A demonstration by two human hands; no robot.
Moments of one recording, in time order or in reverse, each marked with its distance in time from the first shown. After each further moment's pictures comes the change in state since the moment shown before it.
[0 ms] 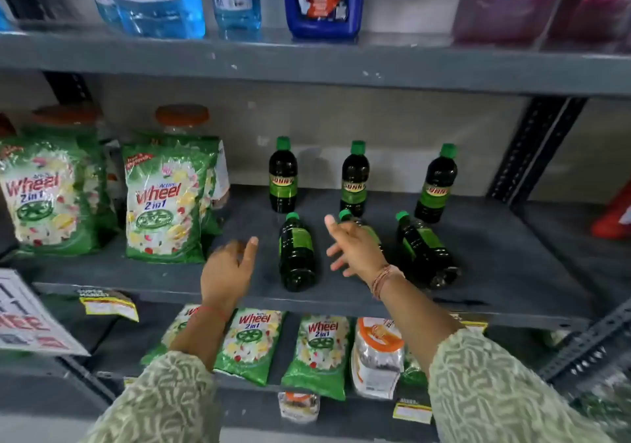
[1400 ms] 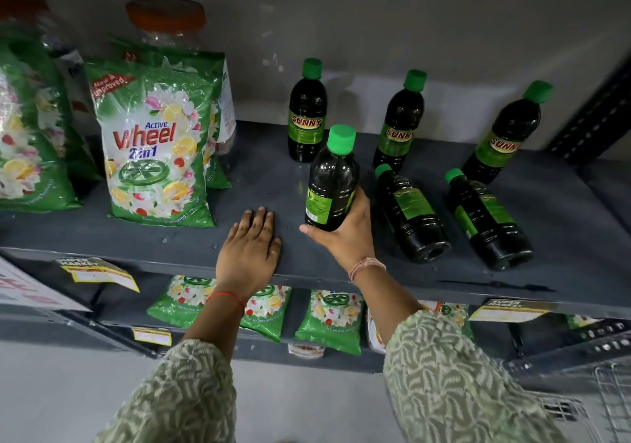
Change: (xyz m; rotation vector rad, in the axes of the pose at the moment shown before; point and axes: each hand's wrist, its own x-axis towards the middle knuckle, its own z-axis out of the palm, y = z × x) left_hand 0.027 -0.073 0.055 0.400 -0.353 0.173; right_hand 0.063 0.056 0.096 -0.094 0.227 -0.179
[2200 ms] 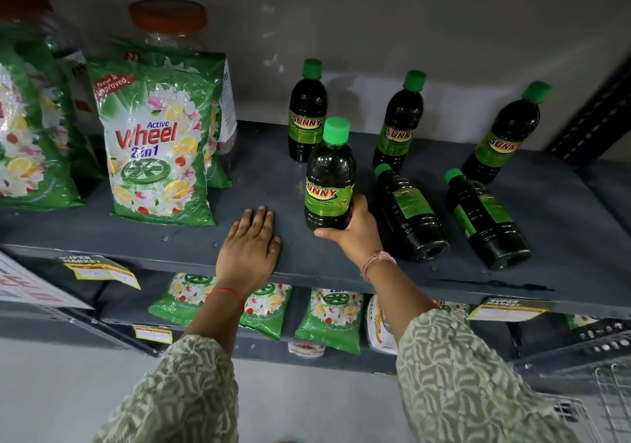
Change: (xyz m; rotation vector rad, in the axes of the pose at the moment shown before) left_hand -0.001 0.000 0.000 0.017 0.018 0.012; right_hand 0.011 0.007 -0.013 0.002 -0.134 0.124
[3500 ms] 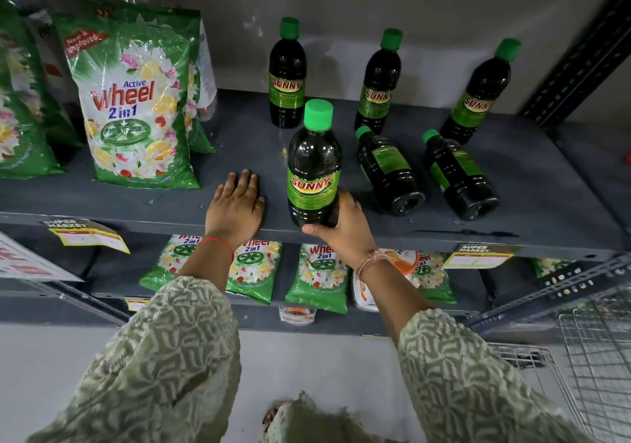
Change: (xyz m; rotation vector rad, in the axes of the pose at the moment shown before) left_hand 0.000 0.010 -0.013 -0.061 -0.115 -0.047; right_hand -0.076 0.000 -0.008 -0.126 -0.056 -0.011
